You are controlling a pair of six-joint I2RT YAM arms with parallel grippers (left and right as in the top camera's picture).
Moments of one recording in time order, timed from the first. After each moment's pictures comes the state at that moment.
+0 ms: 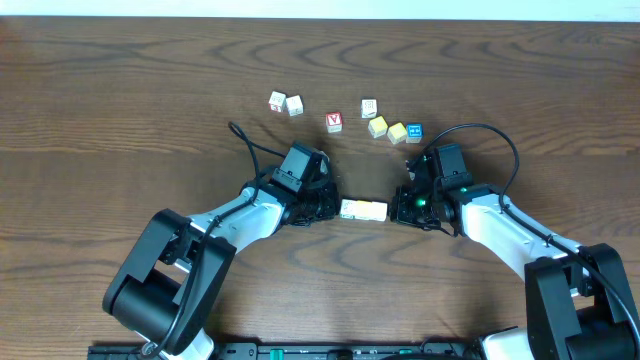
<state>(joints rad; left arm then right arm) -0.54 1.79 0.85 -0.13 0.41 -0.71 0.27 1.62 0.74 -0.35 -0.42 0.49</state>
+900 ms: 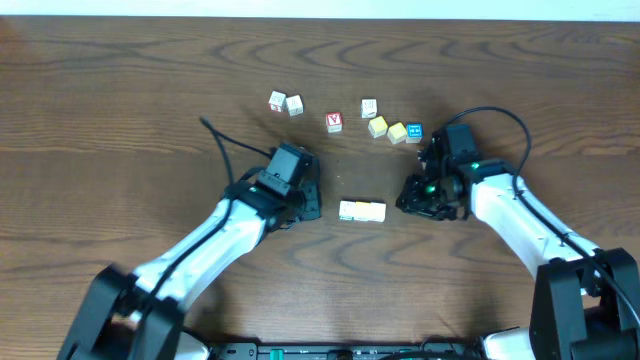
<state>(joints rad) -0.53 1.53 0.85 -0.42 0.14 -0.65 0.22 1.61 0.92 -0.66 -0.32 0.44</state>
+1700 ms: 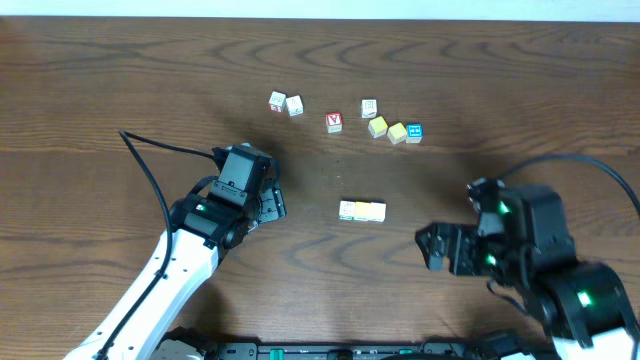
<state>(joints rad) -0.42 1.24 0.85 -0.71 -0.10 -0.62 0.27 0.84 0.97 -1.15 -0.25 0.40</state>
